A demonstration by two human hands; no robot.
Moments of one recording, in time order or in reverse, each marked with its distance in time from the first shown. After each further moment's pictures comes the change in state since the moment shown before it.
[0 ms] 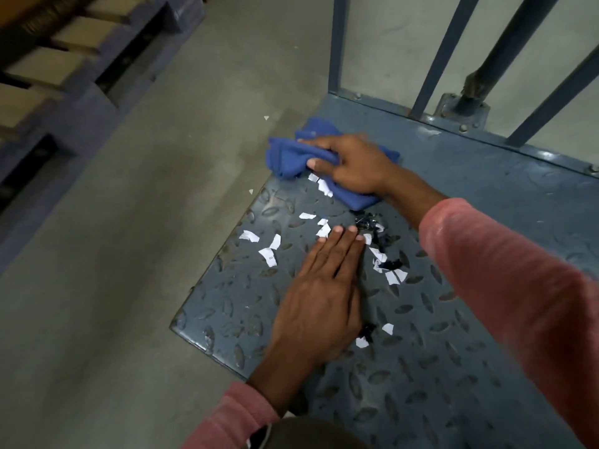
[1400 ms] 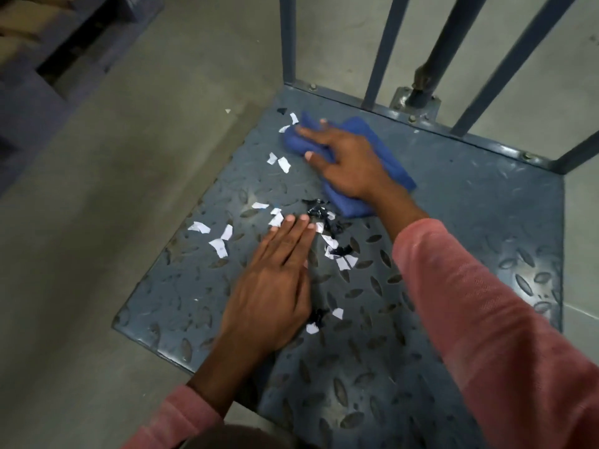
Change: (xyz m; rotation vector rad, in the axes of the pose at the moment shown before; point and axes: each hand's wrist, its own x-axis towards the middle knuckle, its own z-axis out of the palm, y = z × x) left_hand 0.000 0.001 0.003 0.038 0.009 -0.002; right_hand -0.055 0.029 -0.013 -0.048 0.210 0.124
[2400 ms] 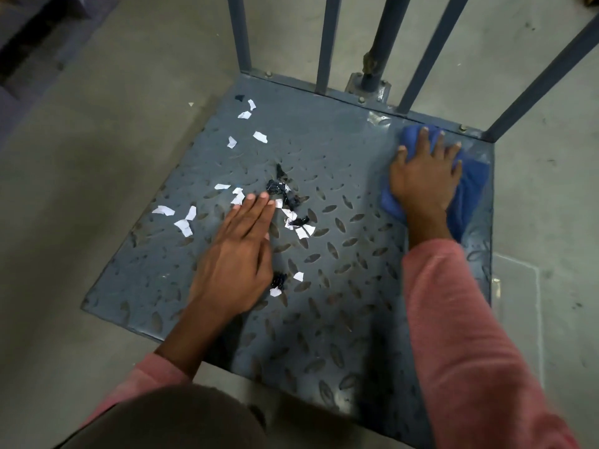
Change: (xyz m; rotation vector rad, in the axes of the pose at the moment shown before) left_hand -0.001 -0.007 0.009 -0.010 0.059 0.052; right_hand -0.129 0.064 -0.064 -0.404 0.300 0.876
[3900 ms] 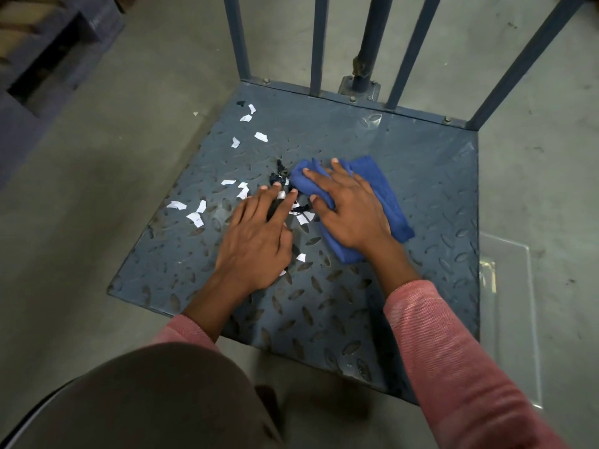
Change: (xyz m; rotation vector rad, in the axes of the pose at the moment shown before) left_hand 0.009 0.016 -0.006 0.216 -0.111 0.028; right_hand -0.104 -0.036 0.009 0.257 -0.184 -0.664
